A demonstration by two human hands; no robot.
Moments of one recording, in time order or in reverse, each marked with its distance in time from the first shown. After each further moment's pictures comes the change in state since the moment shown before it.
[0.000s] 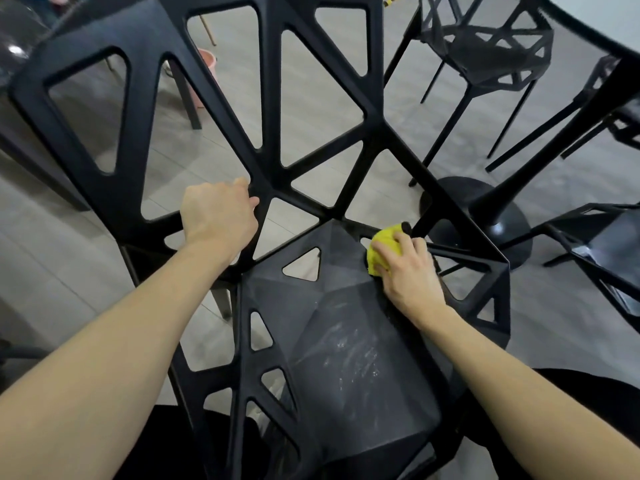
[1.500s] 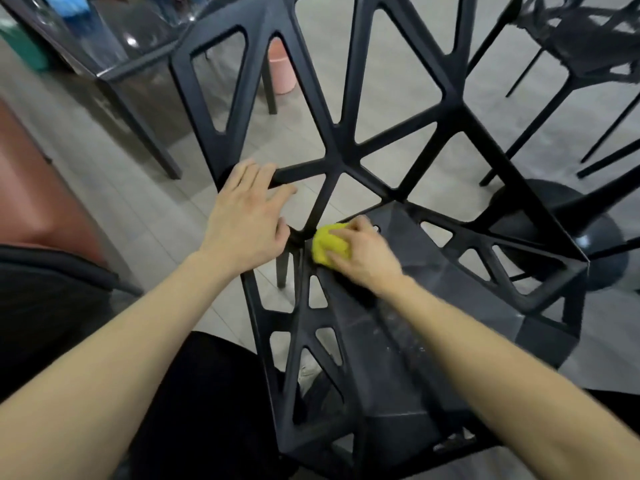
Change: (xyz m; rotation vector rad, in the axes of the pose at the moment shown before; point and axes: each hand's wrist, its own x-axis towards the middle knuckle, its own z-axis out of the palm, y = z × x) left_hand -0.097 -0.068 -0.022 -0.139 0.136 0.240; right_hand 0.025 -0.169 -0.020 0.515 -0.291 -0.177
